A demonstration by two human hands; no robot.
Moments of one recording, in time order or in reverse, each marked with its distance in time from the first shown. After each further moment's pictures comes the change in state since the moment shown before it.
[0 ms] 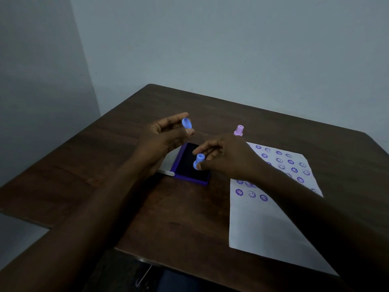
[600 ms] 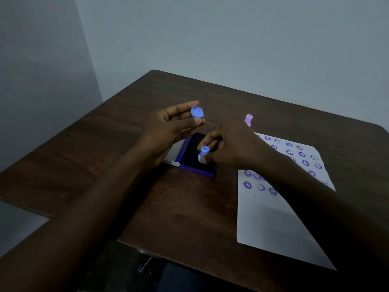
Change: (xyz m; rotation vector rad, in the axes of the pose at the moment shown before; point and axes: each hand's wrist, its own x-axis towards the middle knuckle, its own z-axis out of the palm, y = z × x) left_hand 0.001 -0.003 0.000 -0.014 -0.041 -0.013; right_hand 0.014 -0.007 0.003 -0.251 -0.074 0.022
